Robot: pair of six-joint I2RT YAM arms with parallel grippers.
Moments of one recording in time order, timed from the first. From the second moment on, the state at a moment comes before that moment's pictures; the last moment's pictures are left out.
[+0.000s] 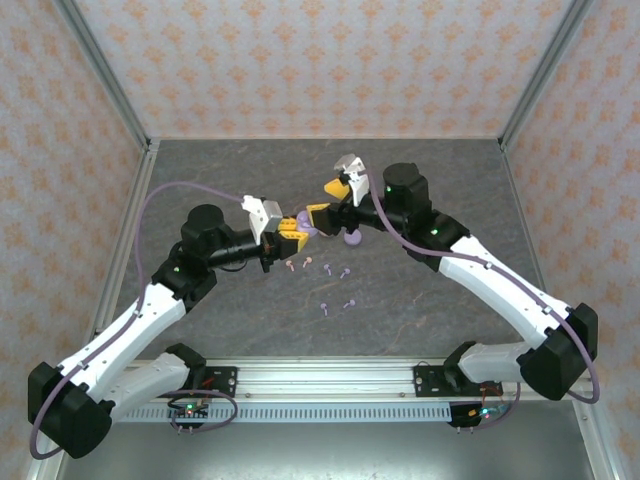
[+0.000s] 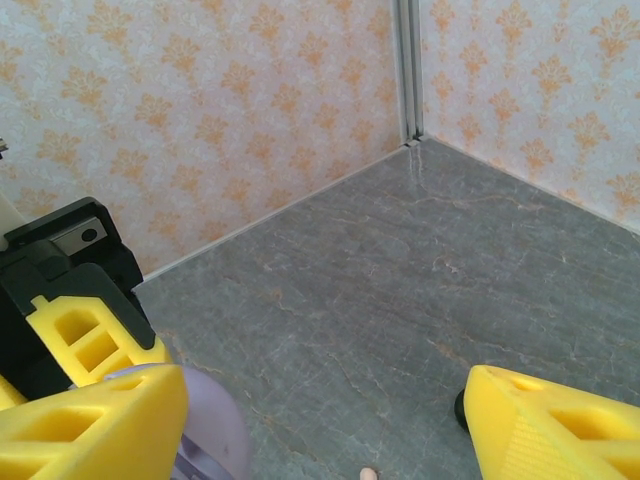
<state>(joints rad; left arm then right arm) -0.46 0.96 0.76 0.04 0.67 -0.01 0.67 1.27 1.16 -0.16 -0.43 0.07</state>
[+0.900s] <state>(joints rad) -0.46 0.82 0.74 -0.07 0.56 0.06 0.75 1.31 0.95 -0.48 -0.25 0.47</state>
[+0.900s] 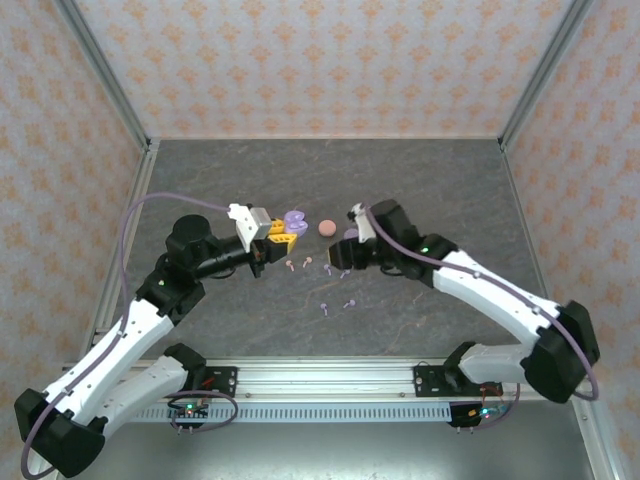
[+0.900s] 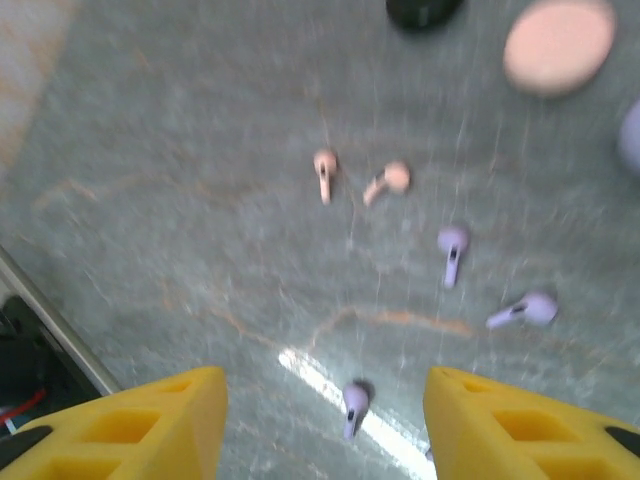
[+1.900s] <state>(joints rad) -0.46 0.81 0.73 -0.08 0.55 0.06 0.78 1.91 1.35 -0.73 -0.02 0.47</state>
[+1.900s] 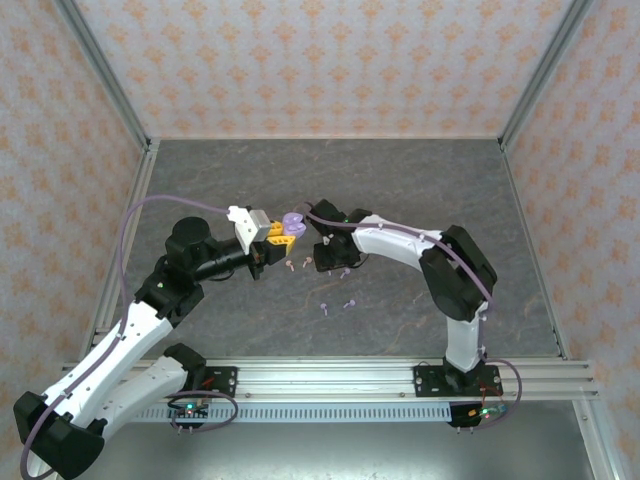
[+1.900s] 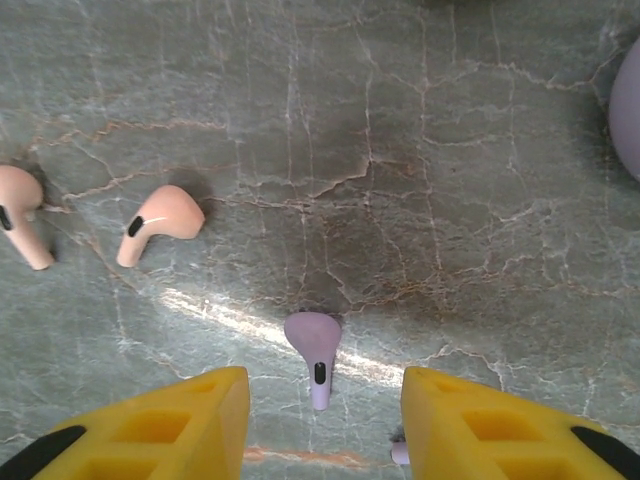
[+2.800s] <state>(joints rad) -0.46 0.81 0.73 -0.08 0.54 0.06 0.78 1.99 1.39 -0.74 -0.03 0.43</state>
